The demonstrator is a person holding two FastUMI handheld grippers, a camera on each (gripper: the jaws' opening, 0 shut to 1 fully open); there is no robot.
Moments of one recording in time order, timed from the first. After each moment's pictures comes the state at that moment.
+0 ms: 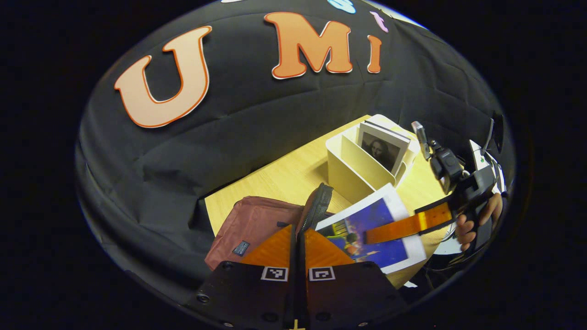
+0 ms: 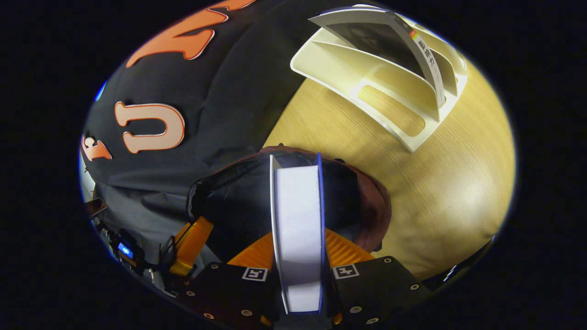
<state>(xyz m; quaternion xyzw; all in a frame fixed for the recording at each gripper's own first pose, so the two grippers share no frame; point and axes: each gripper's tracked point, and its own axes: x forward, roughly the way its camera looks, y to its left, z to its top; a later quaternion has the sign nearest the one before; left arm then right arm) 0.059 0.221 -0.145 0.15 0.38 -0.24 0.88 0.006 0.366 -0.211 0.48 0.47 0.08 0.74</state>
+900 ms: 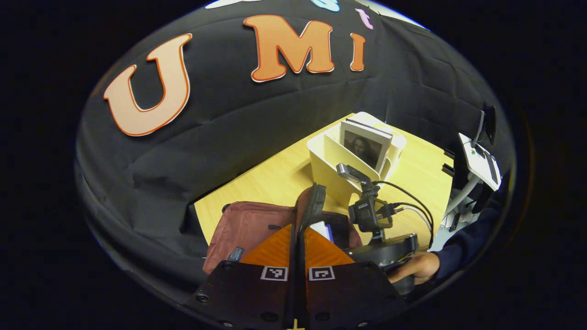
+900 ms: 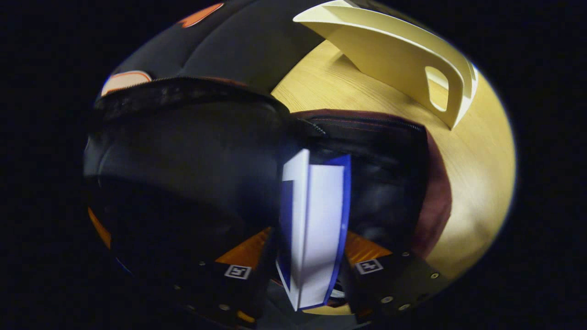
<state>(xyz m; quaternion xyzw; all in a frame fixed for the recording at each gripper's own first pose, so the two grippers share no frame) 0.047 0.209 -0.148 0.16 0.38 -0.26 0.87 0.023 0.428 -0.297 0.40 0.51 0.04 0.76</state>
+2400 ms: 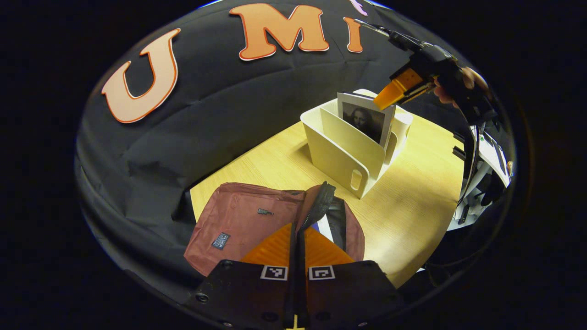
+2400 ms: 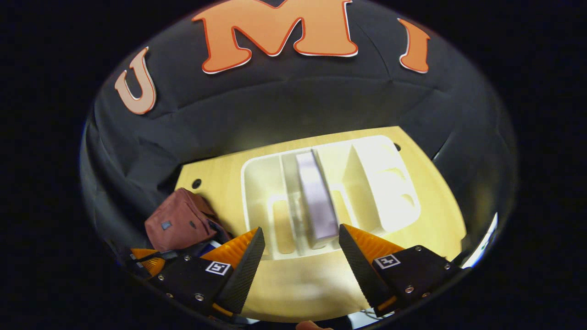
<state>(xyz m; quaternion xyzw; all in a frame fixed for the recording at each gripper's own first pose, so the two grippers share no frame) 0.016 0.181 -0.218 0.18 0.40 -0.24 0.87 0.094 0.090 -0.140 0.04 0.44 -0.04 0.90</state>
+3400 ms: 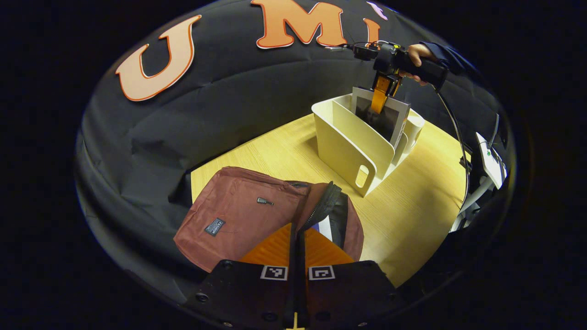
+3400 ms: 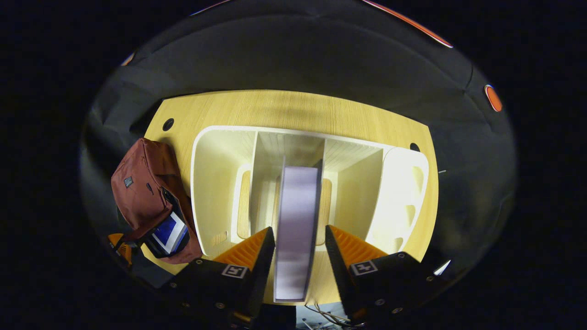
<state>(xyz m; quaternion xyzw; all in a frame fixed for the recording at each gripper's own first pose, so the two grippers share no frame) 0.006 0.186 -0.238 0.14 0.43 -0.21 0.87 0.161 0.067 -0.213 -0.07 0.63 0.02 0.77</state>
